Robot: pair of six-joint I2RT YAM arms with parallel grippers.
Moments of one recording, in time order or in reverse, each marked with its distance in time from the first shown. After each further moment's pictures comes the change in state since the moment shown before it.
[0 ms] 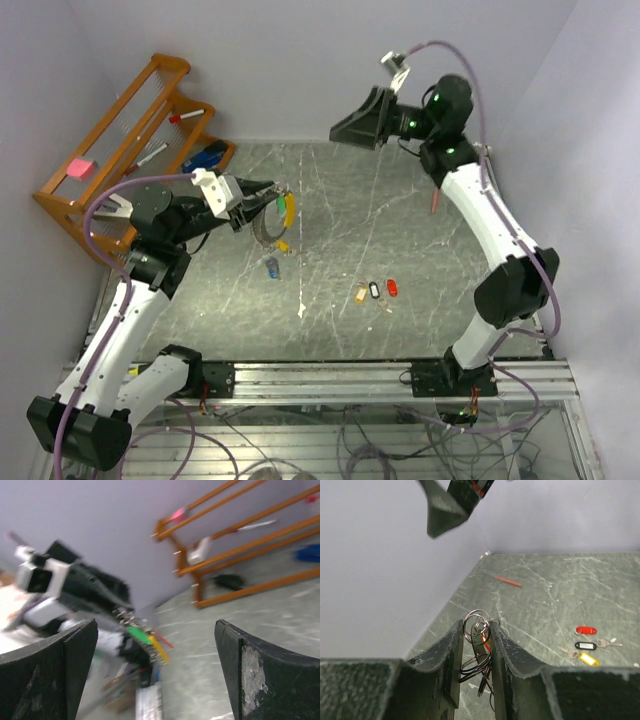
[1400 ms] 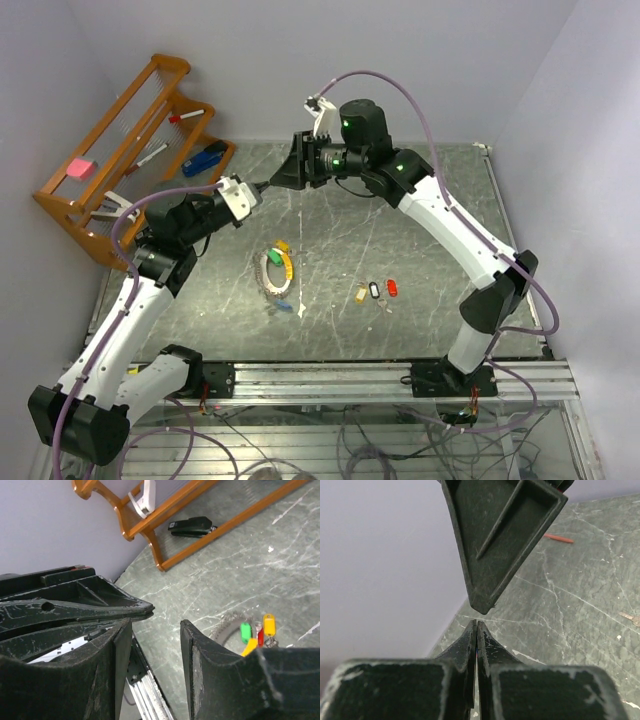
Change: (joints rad) left arm -0.034 0.032 -0.017 -0.084 -0.224 0.277; right arm 0.394 0.028 0.267 -0.859 0.739 -0.481
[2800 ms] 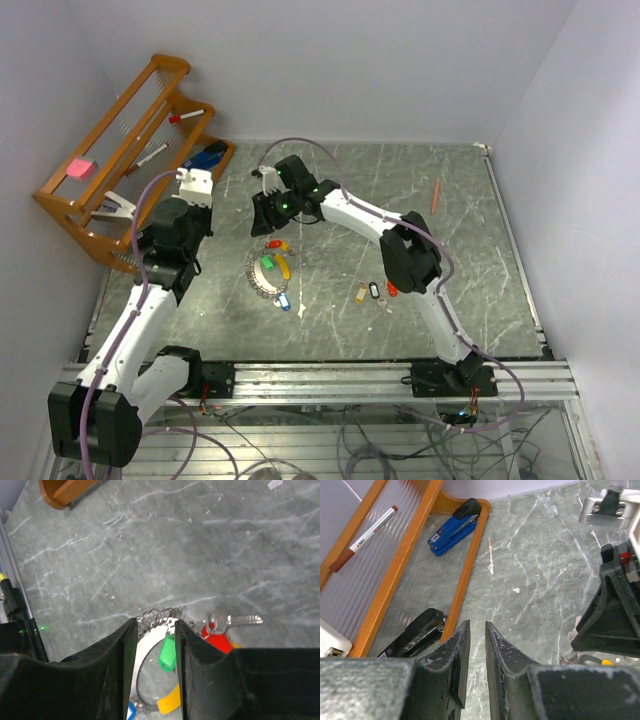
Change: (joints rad) left arm 0.152 -0.012 -0.238 -0.035 -0.753 -0.378; right arm 0.029 0.594 0.047 0.149 -0.121 -0.249
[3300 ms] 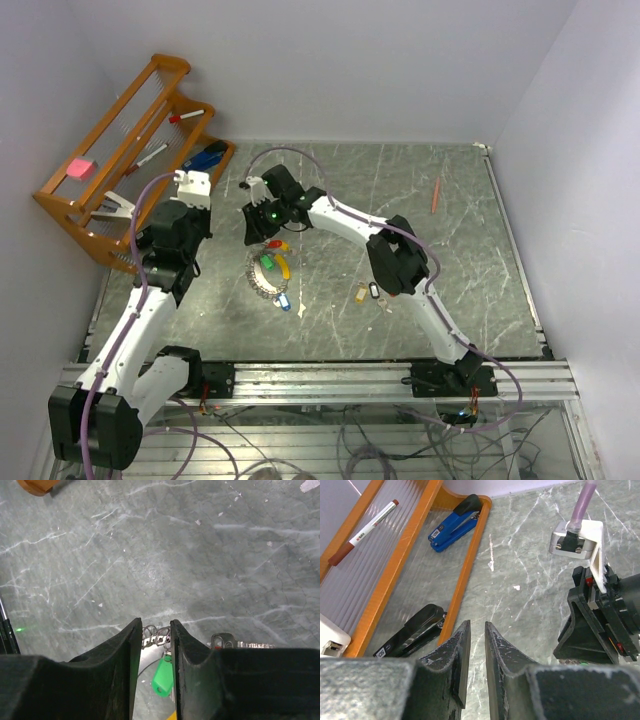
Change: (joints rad) left arm 0.015 -0.016 -0.013 -0.006 0.001 -0.019; right arm 0.046 0.119 0.108 -0.017 0.035 -0.063
